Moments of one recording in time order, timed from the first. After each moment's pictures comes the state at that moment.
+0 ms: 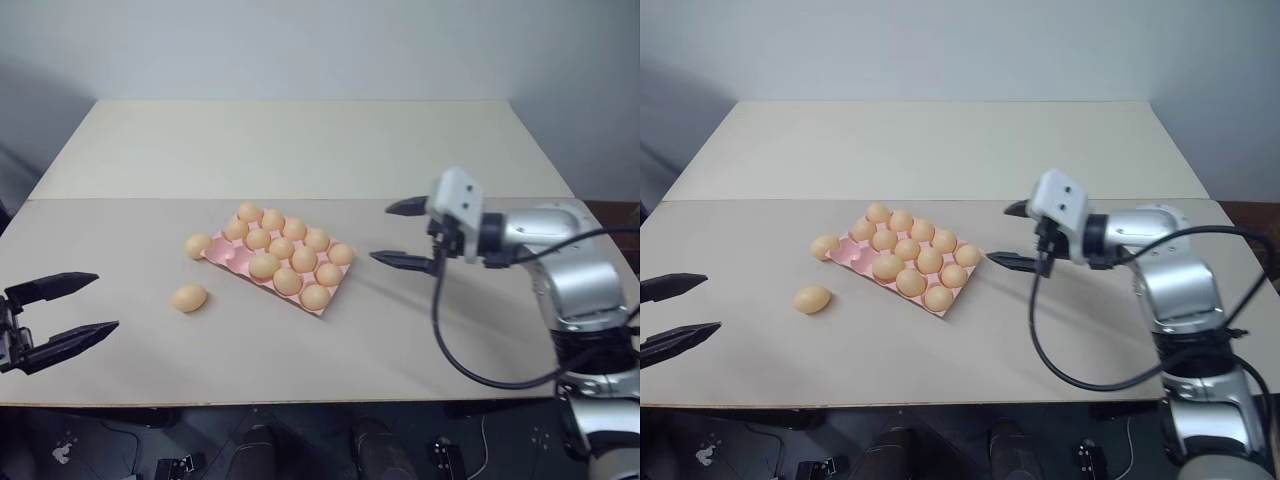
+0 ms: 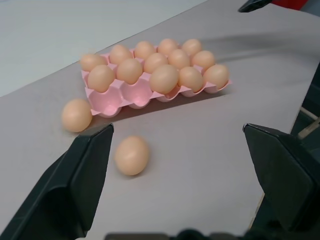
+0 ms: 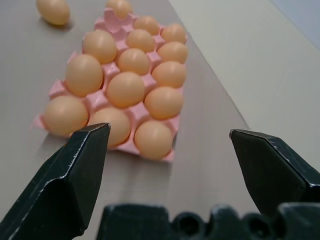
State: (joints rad) left arm 0.29 0.98 0.88 -0.18 -0.75 0.49 -1.40; right arm -0.60 -0.74 0.01 -0.24 0.26 0.53 1.14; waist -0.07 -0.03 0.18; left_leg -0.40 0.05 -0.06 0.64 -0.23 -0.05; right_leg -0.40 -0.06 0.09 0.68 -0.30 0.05
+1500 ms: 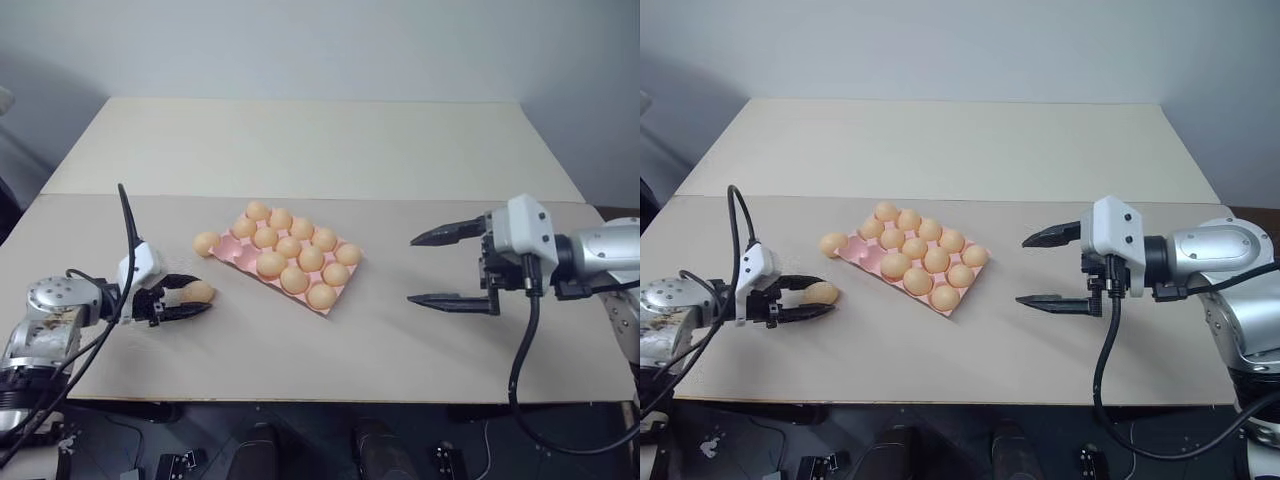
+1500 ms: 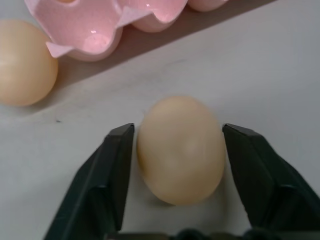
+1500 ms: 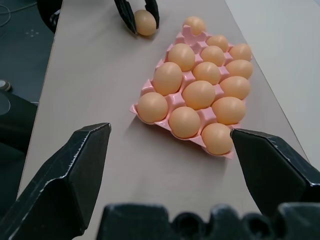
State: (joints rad) left arm -0.35 0.87 0.07 0.35 -0.26 0.14 -1.28; right arm -0.45 -0.96 -0.10 -0.39 0.54 0.49 1.23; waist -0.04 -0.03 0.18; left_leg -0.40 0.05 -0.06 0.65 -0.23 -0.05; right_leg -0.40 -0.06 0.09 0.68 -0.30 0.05
